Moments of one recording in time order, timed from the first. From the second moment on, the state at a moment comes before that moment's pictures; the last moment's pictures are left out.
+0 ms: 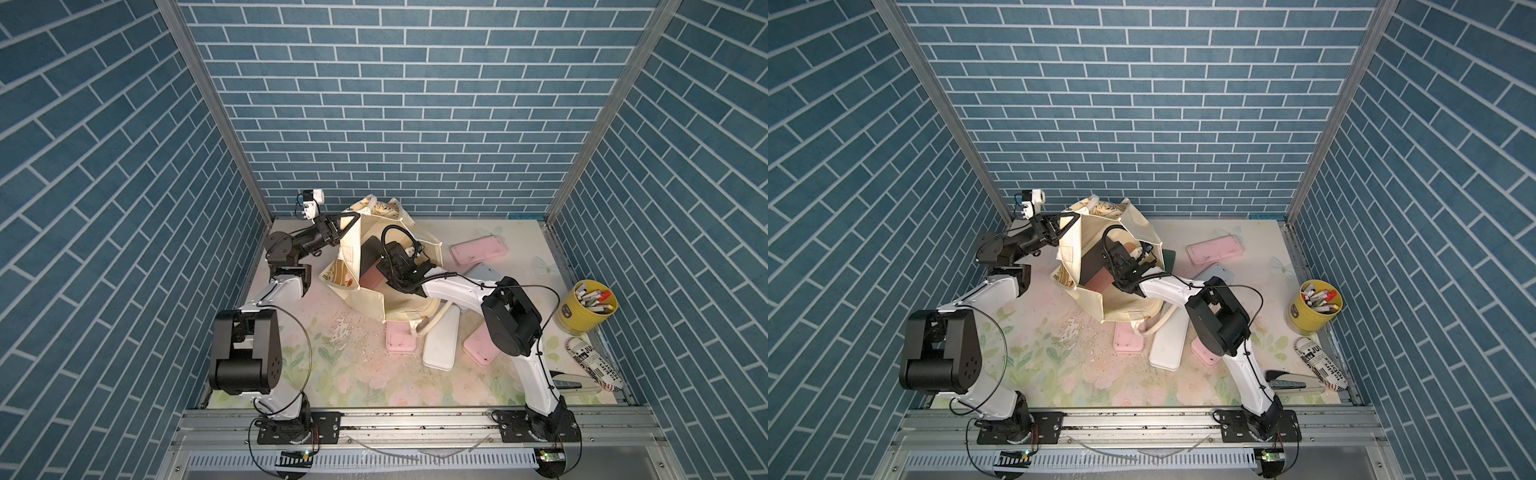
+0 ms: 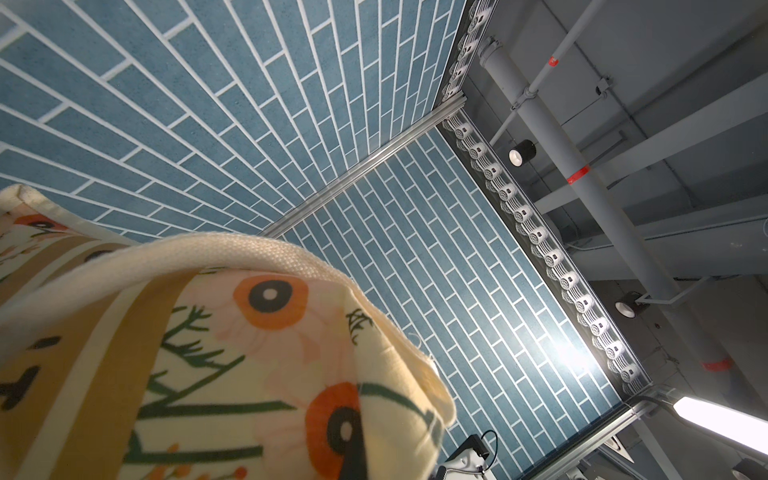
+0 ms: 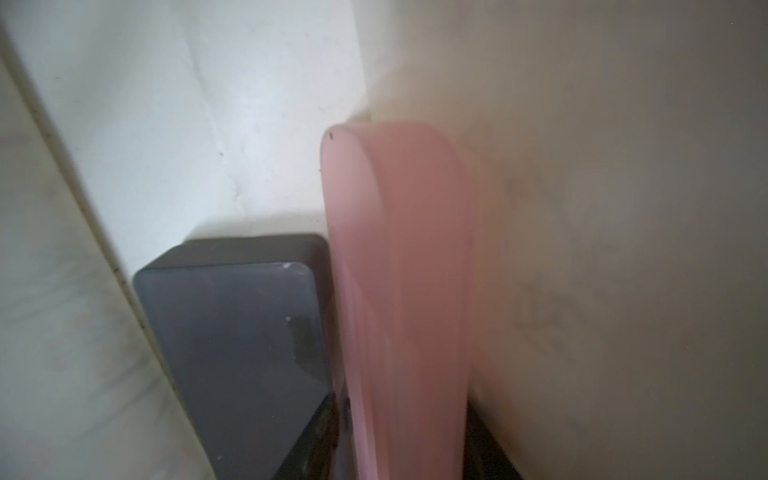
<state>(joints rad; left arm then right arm) 0.00 1.60 0.99 1.21 1.05 -1.56 0.89 2.19 1.68 -0.19 0.28 1.40</state>
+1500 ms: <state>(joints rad) -0.01 1.64 1.00 1.17 1.06 -1.56 0.88 2.11 1.49 0.02 0.26 1.37</state>
